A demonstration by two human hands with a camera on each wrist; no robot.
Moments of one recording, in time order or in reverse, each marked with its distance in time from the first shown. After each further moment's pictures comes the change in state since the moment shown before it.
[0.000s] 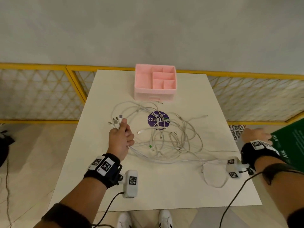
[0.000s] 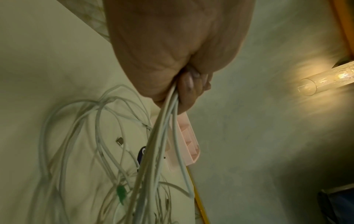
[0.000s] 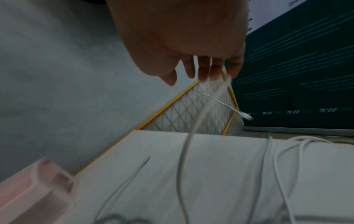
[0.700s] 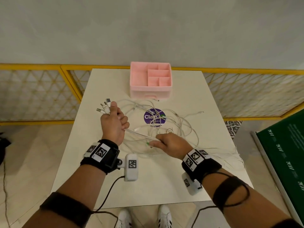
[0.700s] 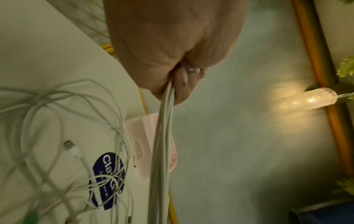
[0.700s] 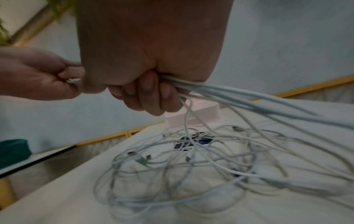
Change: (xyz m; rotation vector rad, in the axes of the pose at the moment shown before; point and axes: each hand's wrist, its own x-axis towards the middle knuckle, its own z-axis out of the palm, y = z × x) left_hand 0.006 0.033 0.028 -0.110 0.047 0.171; right_hand -0.221 -0.067 0.067 -0.069 -0.623 -1.366
